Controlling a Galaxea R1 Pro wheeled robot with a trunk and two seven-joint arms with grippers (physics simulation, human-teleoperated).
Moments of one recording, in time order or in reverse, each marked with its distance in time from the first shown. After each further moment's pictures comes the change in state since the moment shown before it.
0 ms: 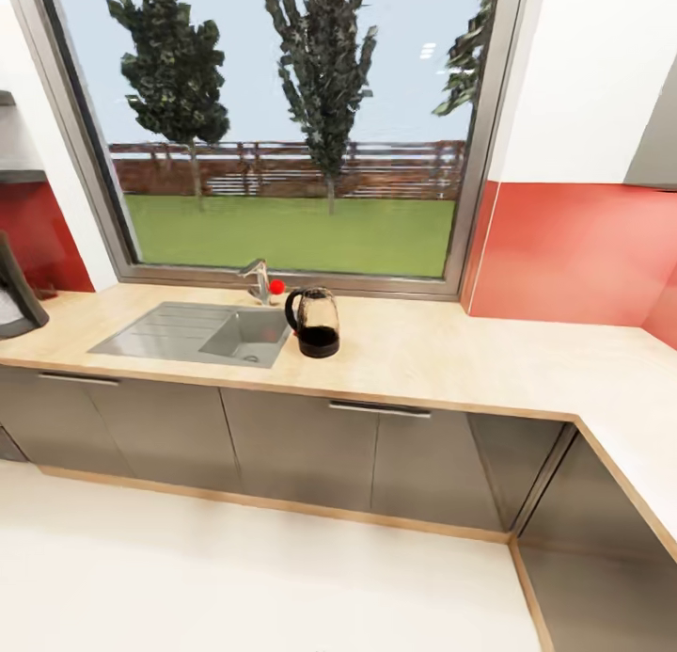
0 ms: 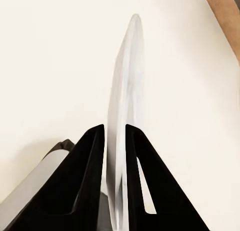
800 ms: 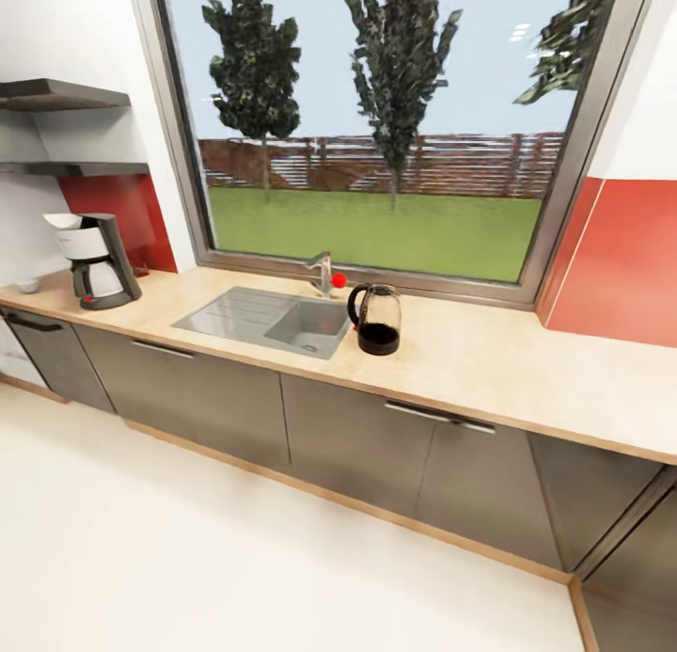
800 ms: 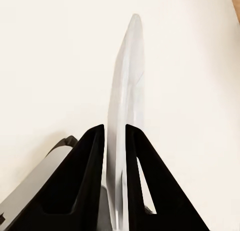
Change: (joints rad) left arm 0.000 0.000 -0.002 0.001 -0.001 0.000 0.002; right arm 0.002 -0.002 -0.001 -0.003 0.000 0.002 -0.007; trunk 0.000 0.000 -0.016
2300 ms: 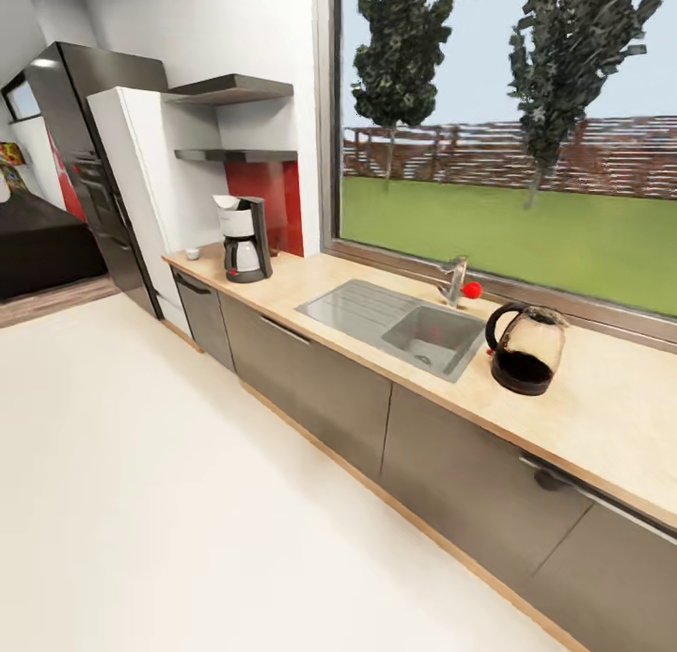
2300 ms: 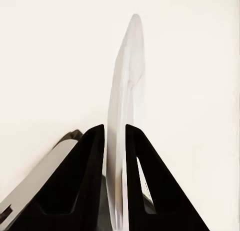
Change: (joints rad) left arm 0.000 -0.001 0.001 0.000 0.000 0.000 0.000; right arm 0.000 0.000 0.001 0.001 0.000 0.001 0.001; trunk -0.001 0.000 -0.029
